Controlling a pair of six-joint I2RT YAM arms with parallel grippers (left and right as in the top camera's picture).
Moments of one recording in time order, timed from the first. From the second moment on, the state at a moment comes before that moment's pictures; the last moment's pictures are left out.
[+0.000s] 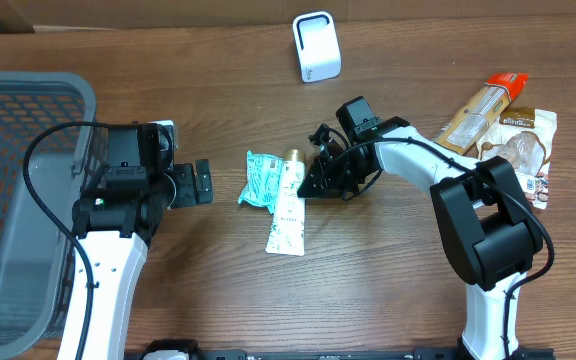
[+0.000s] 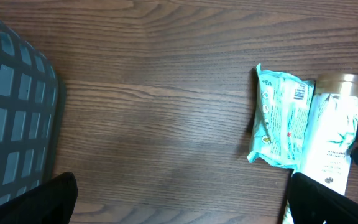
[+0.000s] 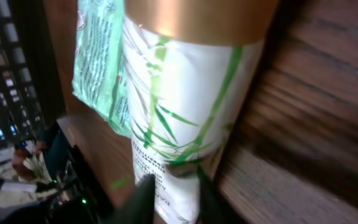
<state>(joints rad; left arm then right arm) 0.00 1.22 1.07 -0.86 -0.03 -0.10 0.45 2.12 1.38 -0.64 -0.81 0.28</state>
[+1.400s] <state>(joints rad) 0.00 1.22 1.07 -0.86 -0.03 -0.10 0.59 2.09 1.65 -1.14 0.17 0.50</state>
